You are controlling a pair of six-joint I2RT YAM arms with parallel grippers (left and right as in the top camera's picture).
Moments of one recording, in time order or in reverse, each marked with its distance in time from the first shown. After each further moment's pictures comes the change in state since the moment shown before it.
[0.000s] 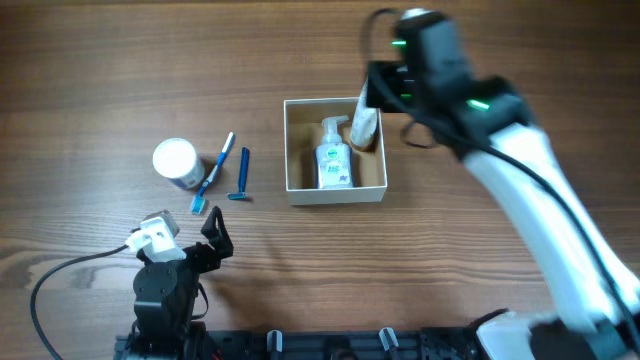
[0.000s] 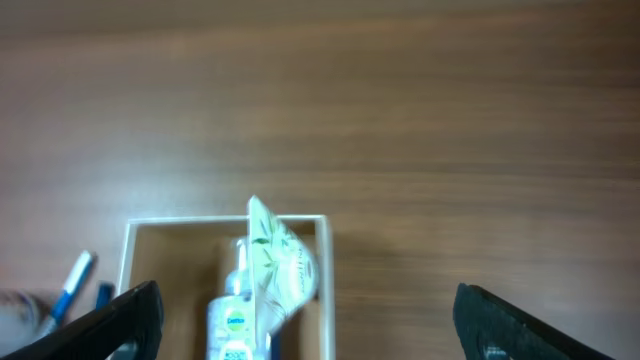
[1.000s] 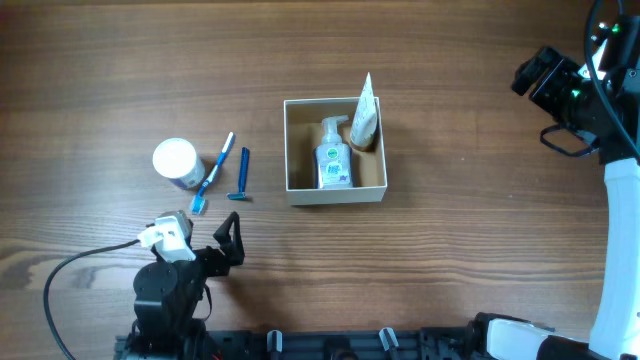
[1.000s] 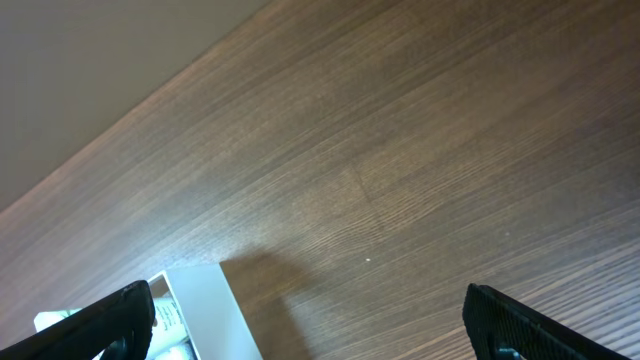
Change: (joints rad) left arm 0.000 0.011 0.006 -0.010 0.199 -0.004; right arm -0.568 -0.089 0.013 -0.184 -0.238 0.057
